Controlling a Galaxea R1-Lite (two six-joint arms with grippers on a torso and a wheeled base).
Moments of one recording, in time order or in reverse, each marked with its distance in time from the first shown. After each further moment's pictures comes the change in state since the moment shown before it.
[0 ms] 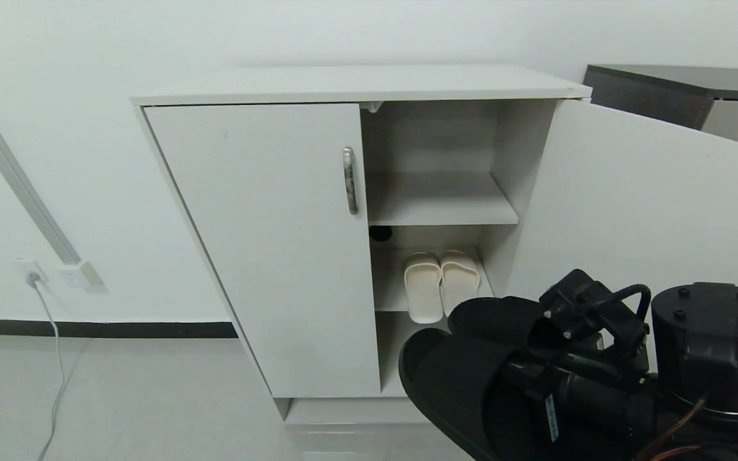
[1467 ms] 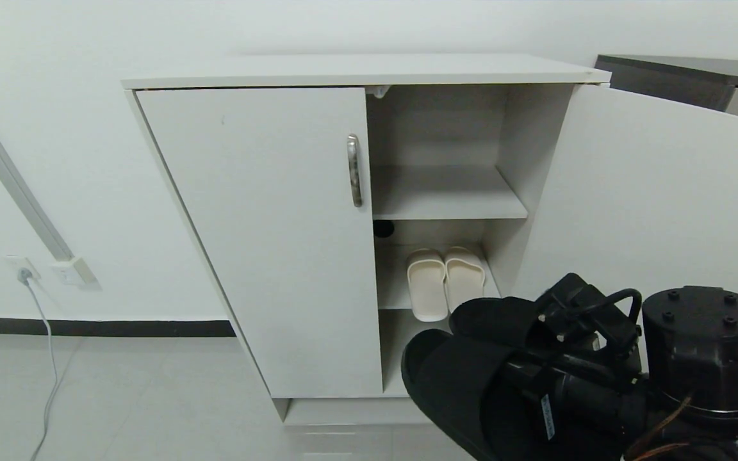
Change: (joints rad) left arm -0.001 0.000 0.000 0.001 0.001 0.003; right arm 0.001 0.016 0.021 -0.048 0.000 -0.028
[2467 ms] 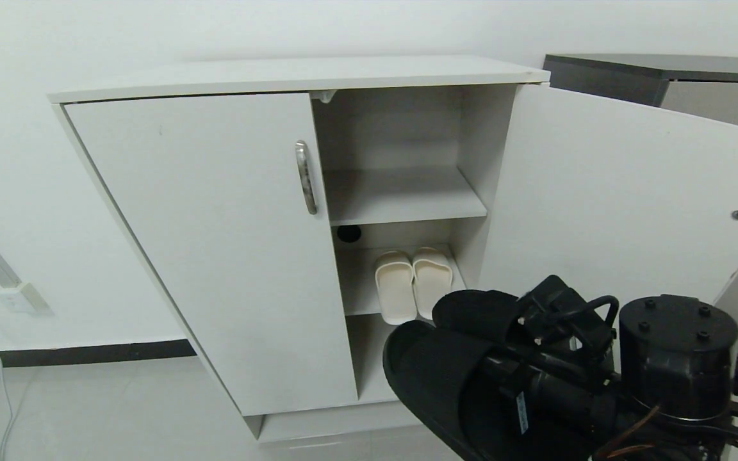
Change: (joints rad) left arm 0.001 0.000 0.000 -0.001 0.002 -0.004; right arm 0.013 0.108 0.014 -0.187 -0.013 -0.013
